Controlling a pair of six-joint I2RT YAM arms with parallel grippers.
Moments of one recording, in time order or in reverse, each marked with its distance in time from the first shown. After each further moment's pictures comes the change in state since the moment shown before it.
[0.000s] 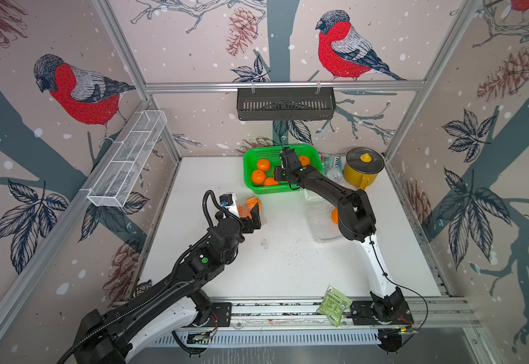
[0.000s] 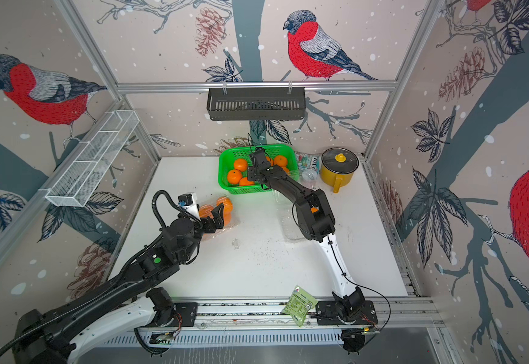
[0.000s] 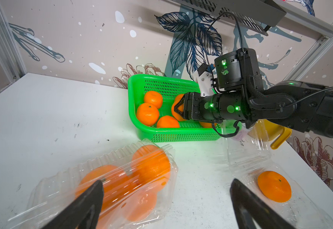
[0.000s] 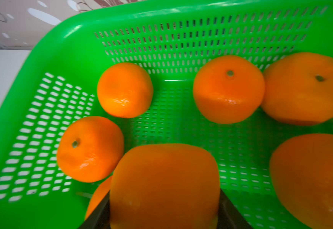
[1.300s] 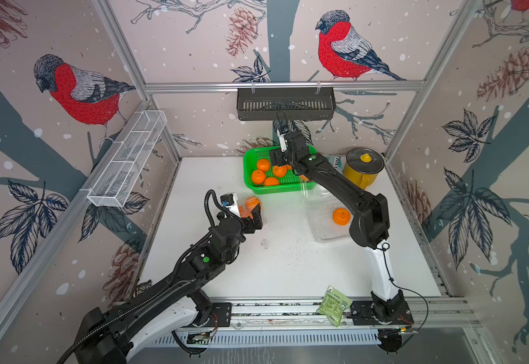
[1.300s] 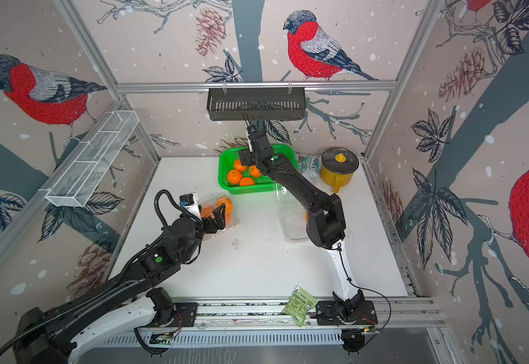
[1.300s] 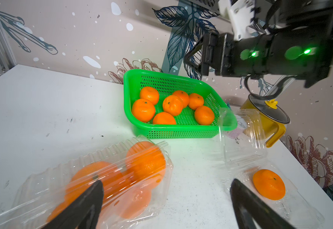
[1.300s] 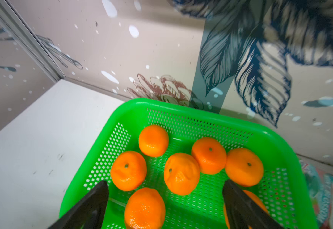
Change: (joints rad) left arm 0.000 0.017 0.002 0.003 0.027 -0.037; right arm 0.041 -0.248 0.021 0.019 0.019 -0.292
